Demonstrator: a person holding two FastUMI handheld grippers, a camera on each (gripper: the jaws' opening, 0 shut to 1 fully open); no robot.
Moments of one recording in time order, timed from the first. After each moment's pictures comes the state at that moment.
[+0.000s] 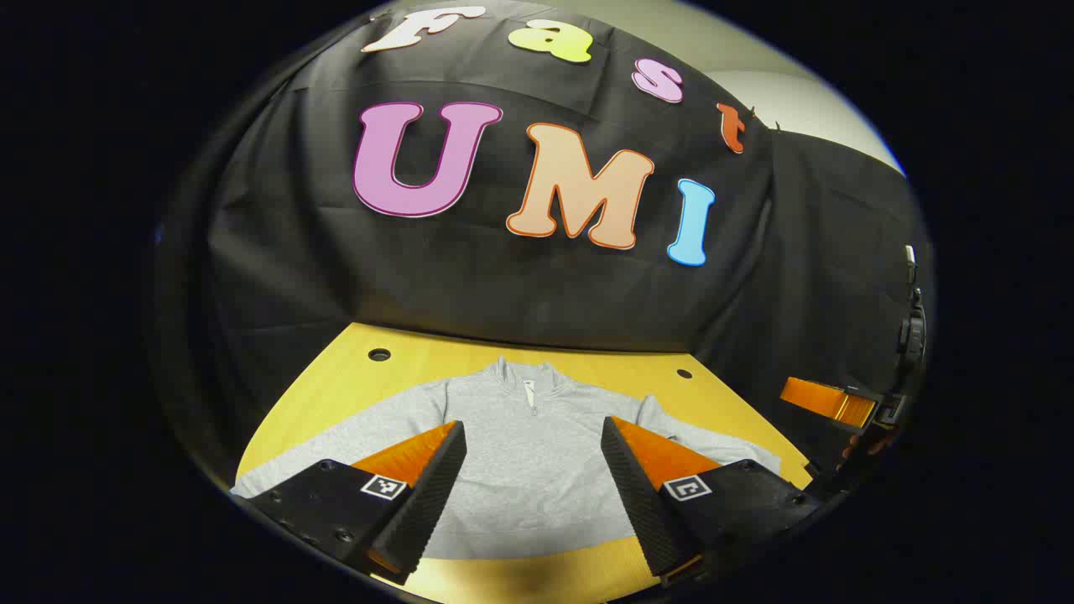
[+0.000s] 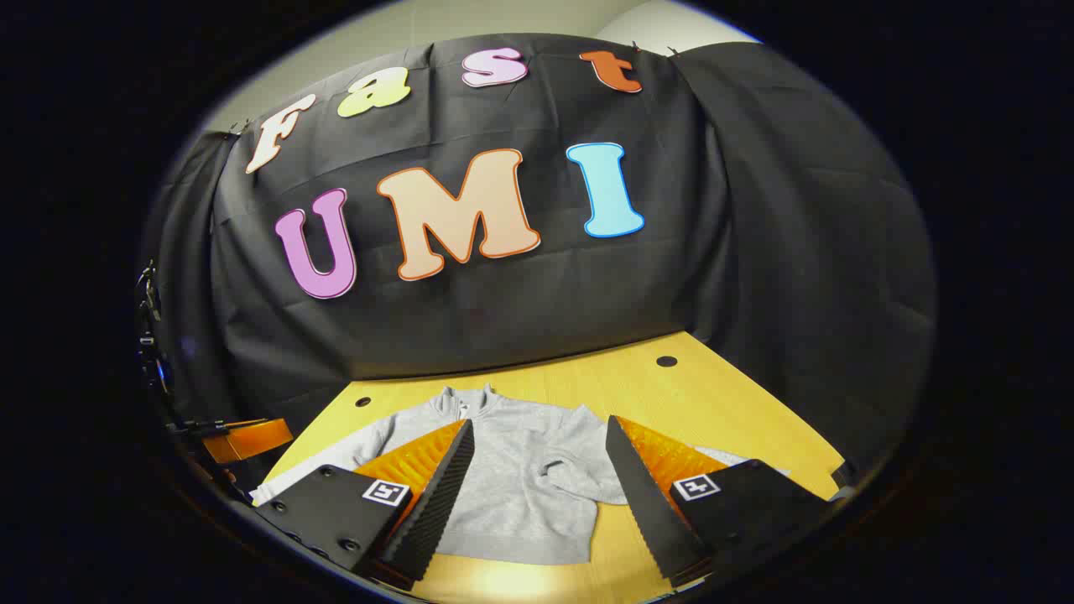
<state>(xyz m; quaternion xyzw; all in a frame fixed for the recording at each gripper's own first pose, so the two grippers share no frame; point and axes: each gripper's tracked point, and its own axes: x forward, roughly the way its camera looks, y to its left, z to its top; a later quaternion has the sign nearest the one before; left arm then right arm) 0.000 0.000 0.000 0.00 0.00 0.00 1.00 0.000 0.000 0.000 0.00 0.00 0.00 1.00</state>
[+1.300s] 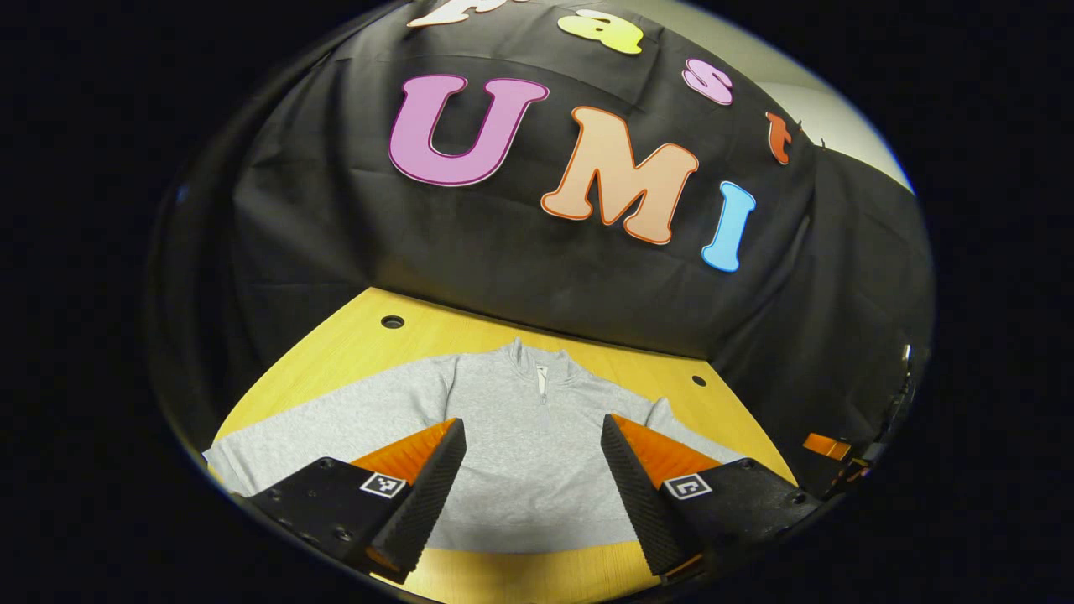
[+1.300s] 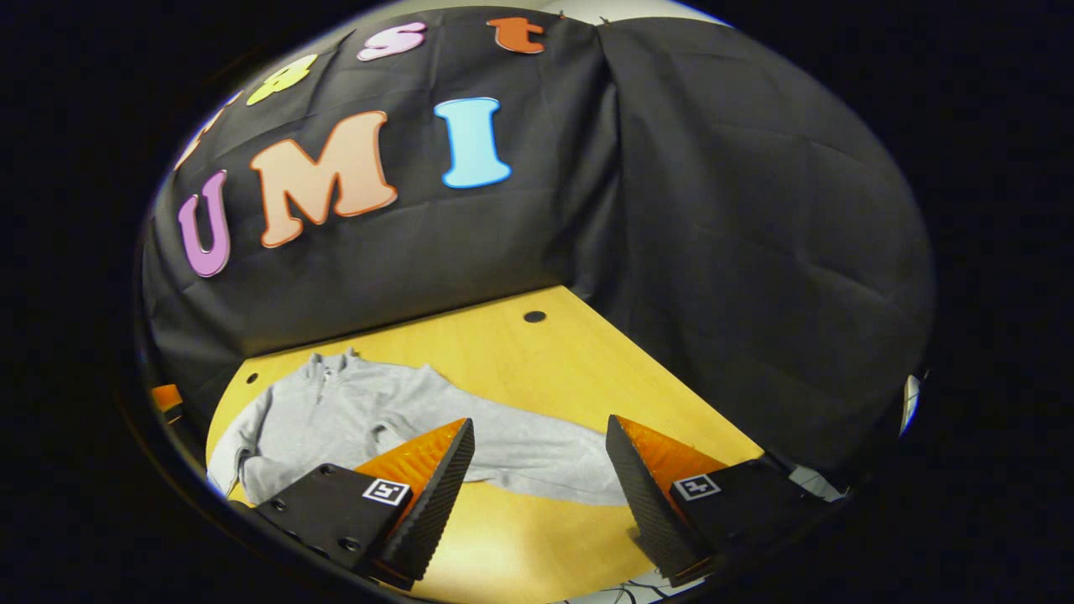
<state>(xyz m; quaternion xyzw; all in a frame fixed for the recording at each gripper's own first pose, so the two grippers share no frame) 0.016 0.010 -0.019 -0.06 0.02 0.04 1.00 0.001 -0.209 -0.057 0.03 0.07 -0.17 0.98</state>
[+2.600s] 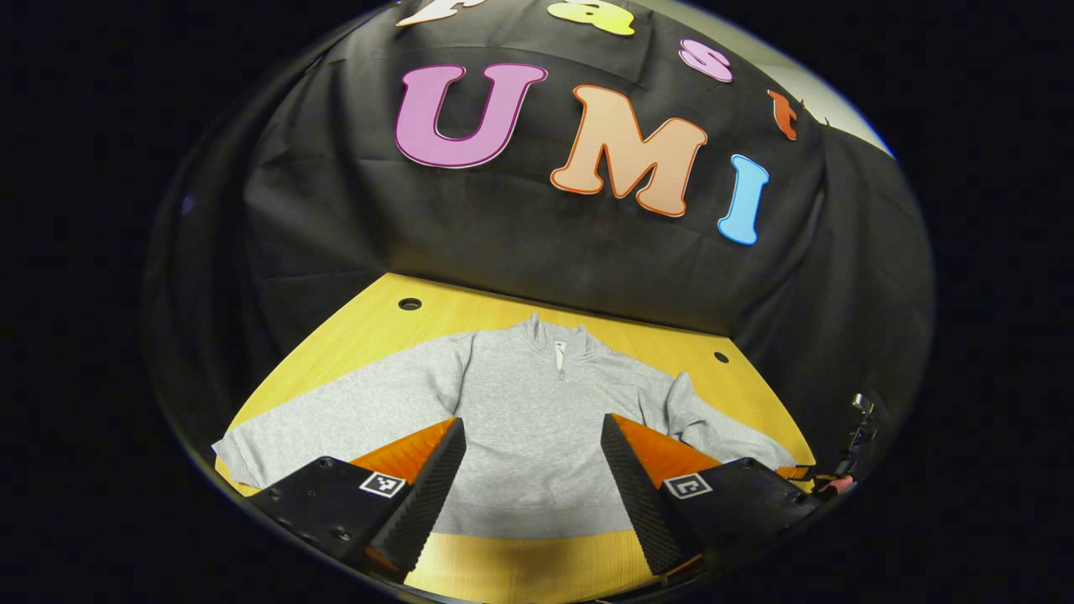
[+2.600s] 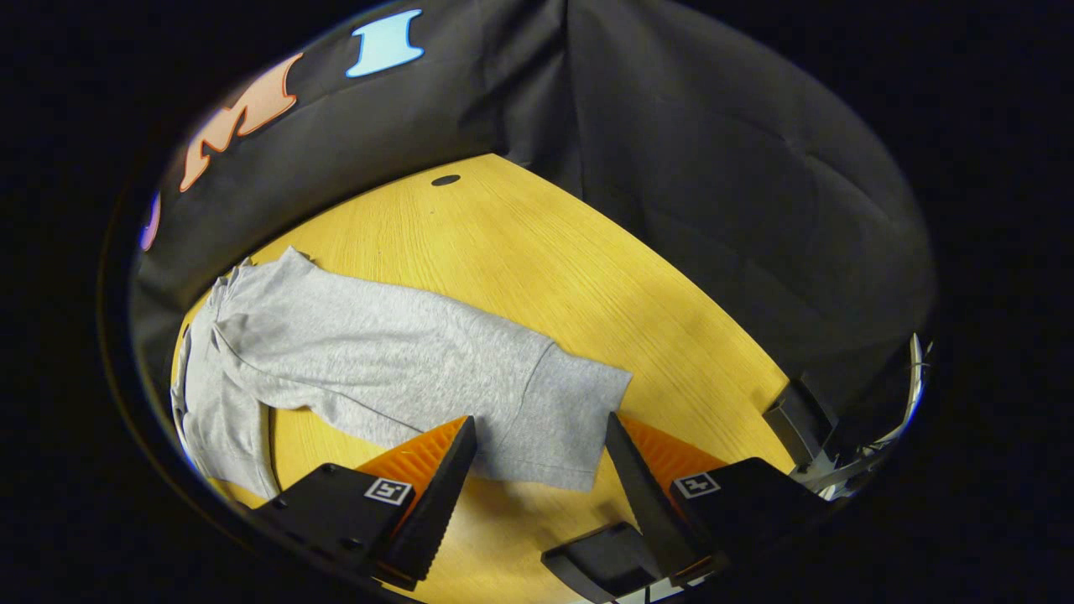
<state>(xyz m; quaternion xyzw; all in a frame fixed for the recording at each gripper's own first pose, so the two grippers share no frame) 0.012 0.010 -0.049 -0.04 0.06 0.08 0.99 0.041 -0.320 -0.216 0.04 0.25 -0.21 0.94</state>
